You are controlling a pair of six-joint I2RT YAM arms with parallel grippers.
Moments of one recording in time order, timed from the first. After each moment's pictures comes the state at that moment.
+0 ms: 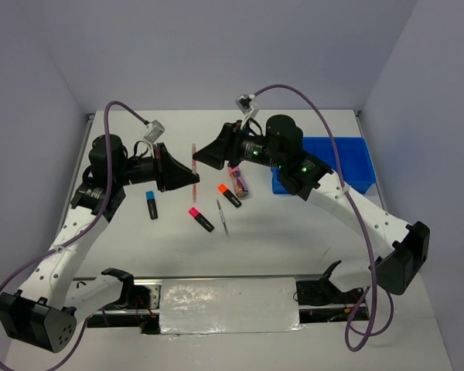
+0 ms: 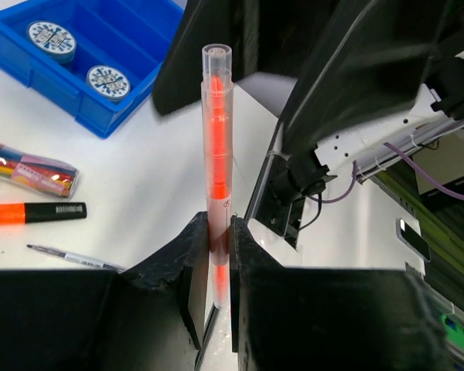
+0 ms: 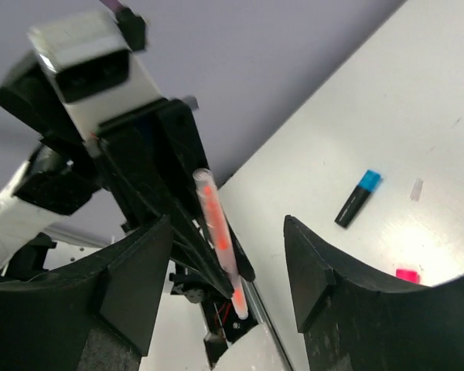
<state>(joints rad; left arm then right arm) -0.25 1.01 1.01 -0.15 1.00 -0.42 0.77 1.35 1.32 -0.02 -0.40 0.67</state>
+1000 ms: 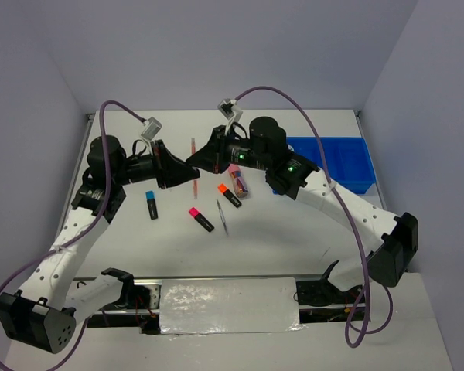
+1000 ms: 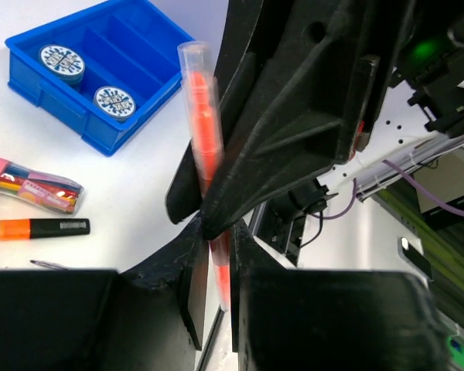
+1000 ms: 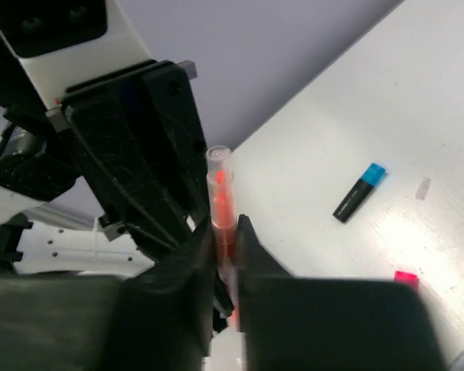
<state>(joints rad) -0.26 1.00 0.98 -0.06 0.96 -0.48 0.81 1.42 1.37 -0.03 -0.41 0.61</state>
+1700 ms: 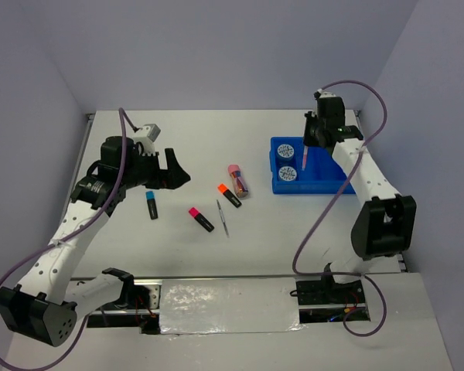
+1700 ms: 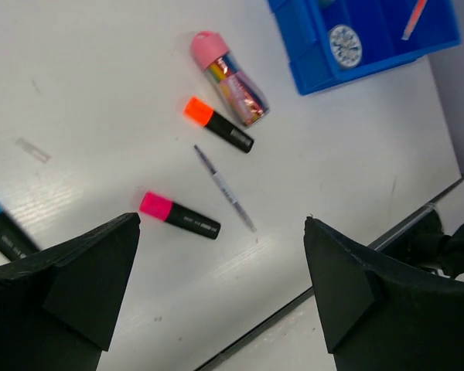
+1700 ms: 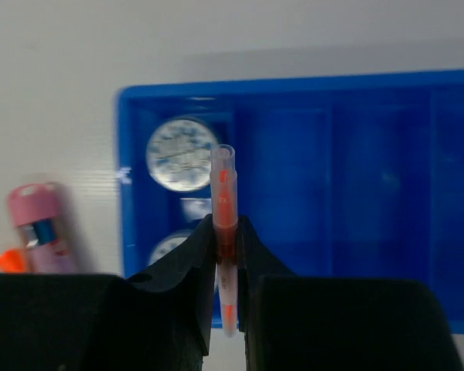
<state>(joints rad) -0.27 1.05 1.09 -0.57 0.37 -0.34 0.14 1.55 1.40 -0.49 0.04 0.18</state>
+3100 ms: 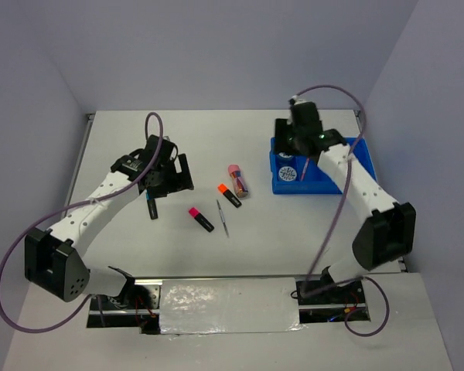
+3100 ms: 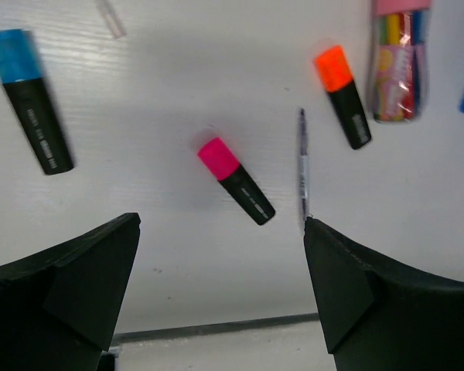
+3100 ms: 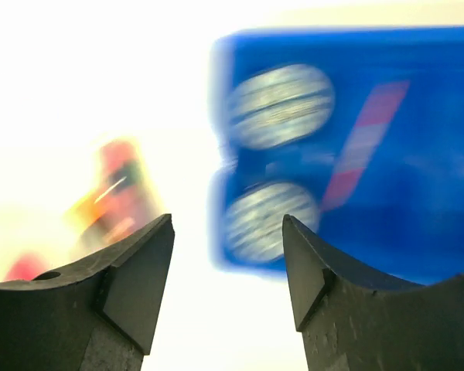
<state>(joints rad) -0.42 1.33 1.17 -0.80 -0.03 -0.64 0.22 1.59 1.44 -0.62 0.07 0.28</state>
